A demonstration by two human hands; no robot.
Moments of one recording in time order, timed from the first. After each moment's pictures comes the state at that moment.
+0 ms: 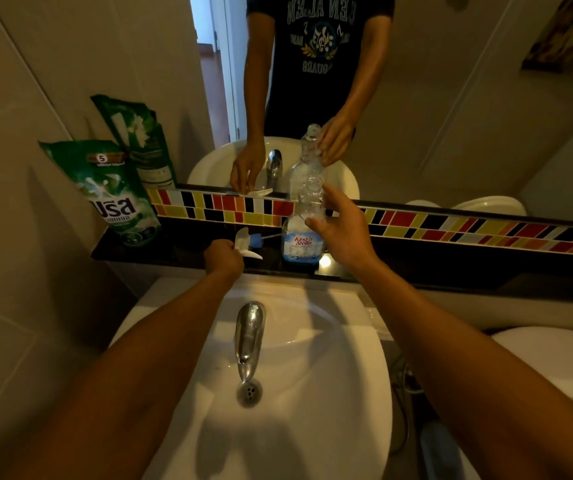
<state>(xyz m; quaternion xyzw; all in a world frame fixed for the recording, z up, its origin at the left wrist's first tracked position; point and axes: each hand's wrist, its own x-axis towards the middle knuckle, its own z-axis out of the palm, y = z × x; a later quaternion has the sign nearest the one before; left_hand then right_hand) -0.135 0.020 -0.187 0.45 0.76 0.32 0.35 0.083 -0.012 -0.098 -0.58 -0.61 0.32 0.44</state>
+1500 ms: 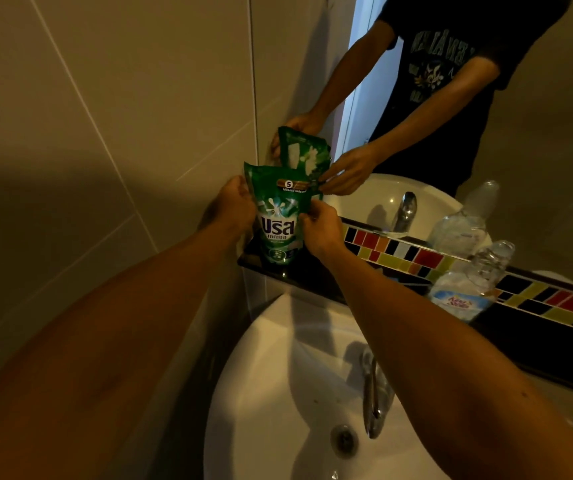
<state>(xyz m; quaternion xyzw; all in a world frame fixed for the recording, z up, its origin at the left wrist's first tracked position) -0.399 0.047 -0.059 0.46 0.75 0.42 0.23 -0.228 0.072 -0.090 -0.54 -0.63 0.41 0.38</state>
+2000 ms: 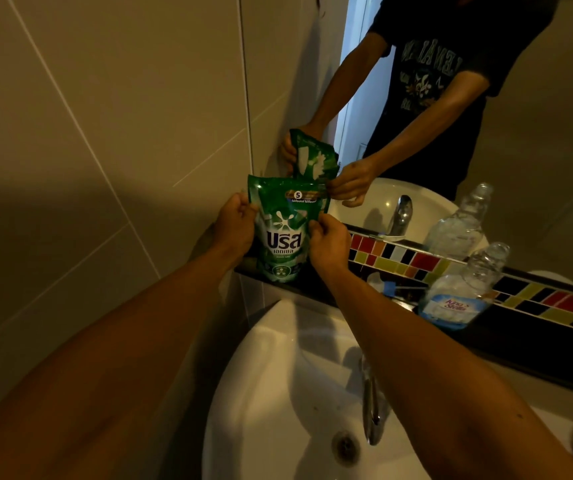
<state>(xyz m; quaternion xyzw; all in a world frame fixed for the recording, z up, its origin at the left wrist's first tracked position) -0.383 0.037 -0.081 0.45 0.65 0.54 0.30 -0.213 0.061 -0.111 -0.57 -0.58 0.34 0.47</state>
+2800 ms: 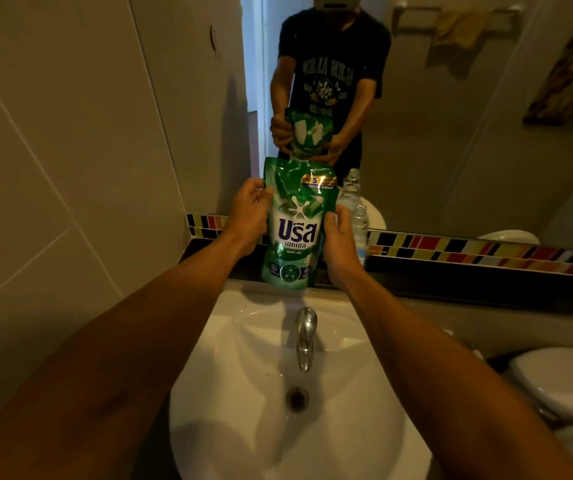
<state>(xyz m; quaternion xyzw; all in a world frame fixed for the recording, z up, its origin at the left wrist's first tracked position) -0.215 -0.047 0.007 0.49 0.46 0.55 0.49 -0.051 -0.073 -0.042 -0.48 -0.46 0.45 0.59</state>
